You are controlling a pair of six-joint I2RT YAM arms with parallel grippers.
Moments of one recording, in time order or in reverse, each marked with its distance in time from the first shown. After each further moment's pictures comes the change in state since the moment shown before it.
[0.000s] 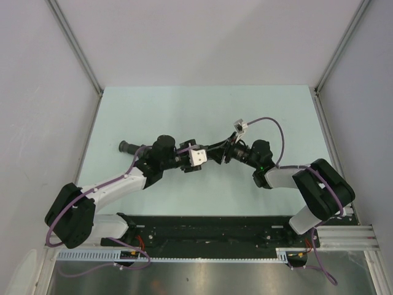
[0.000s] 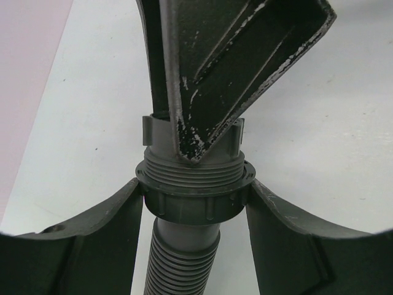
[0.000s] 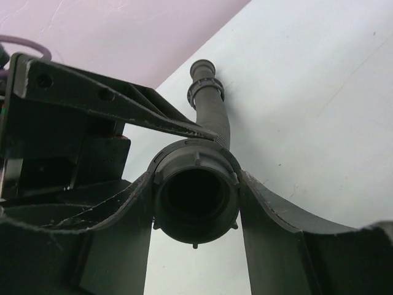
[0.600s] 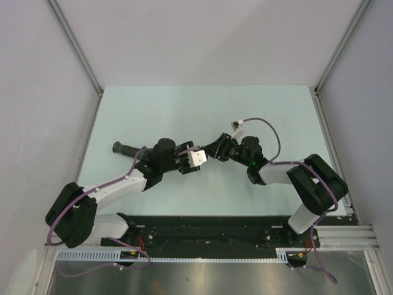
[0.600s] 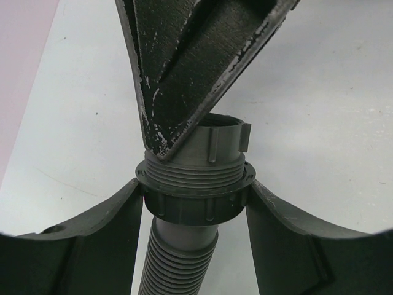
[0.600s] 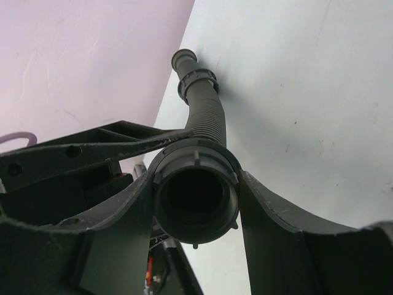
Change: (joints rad) left arm 0.000 0.003 -0.038 0.004 -0.125 -0.010; right arm 0.044 0.057 0.114 -0.269 0.139 0.365
